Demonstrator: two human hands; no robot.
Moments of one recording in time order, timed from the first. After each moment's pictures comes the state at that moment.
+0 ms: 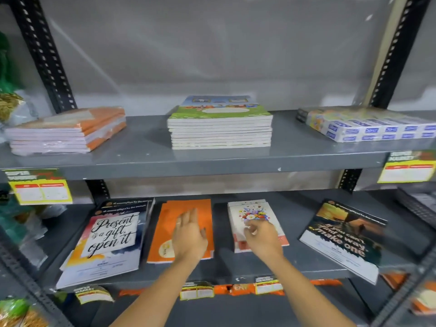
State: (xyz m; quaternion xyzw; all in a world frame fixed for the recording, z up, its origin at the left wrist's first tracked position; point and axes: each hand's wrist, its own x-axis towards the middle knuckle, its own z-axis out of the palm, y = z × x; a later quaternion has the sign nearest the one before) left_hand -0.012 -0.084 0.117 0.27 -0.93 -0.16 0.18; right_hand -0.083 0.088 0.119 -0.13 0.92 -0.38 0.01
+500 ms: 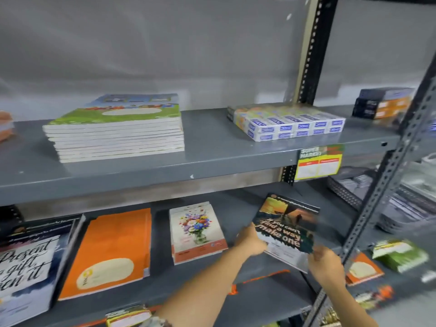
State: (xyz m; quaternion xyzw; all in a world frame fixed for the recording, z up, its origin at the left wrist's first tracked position) left_hand -0.173 0.171 0.080 0.09 -0.92 -0.36 -0.13; right_hand -0.152 0.373 0.043 0.15 0.93 -0.34 -0.03
